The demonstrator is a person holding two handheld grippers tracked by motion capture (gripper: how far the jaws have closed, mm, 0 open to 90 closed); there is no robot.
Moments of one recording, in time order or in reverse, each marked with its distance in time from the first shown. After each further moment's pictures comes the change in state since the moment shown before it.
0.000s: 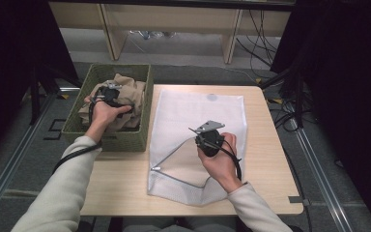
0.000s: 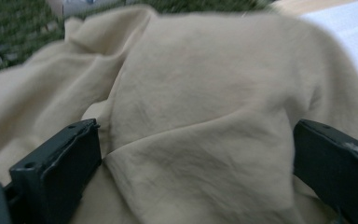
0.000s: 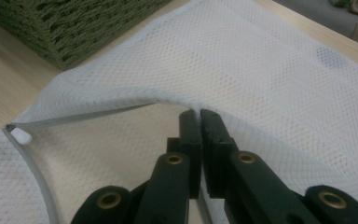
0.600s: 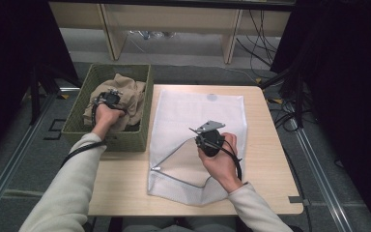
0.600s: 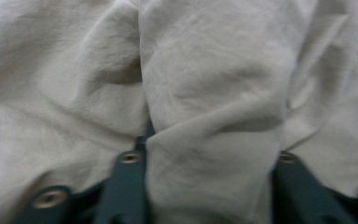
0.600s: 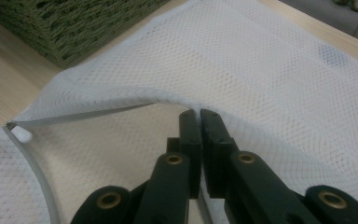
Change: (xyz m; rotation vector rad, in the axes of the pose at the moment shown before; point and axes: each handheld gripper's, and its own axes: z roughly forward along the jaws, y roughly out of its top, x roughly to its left) left arm 0.008 -0.013 0.021 0.160 -0.019 -0.028; right arm -0.001 -0.001 0.000 0.003 0.006 0.004
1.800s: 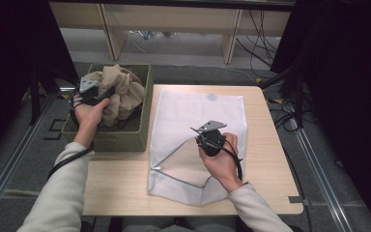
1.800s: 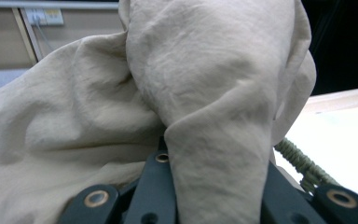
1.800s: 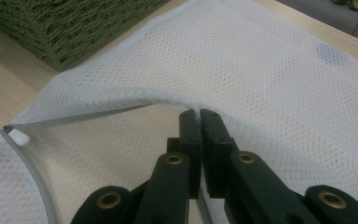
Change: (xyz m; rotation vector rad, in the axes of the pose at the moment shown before) left arm 0.022 -0.007 -0.073 -0.630 -0.068 -0.113; right arm -0.003 -0.001 0.000 -0.007 -0.003 0.010
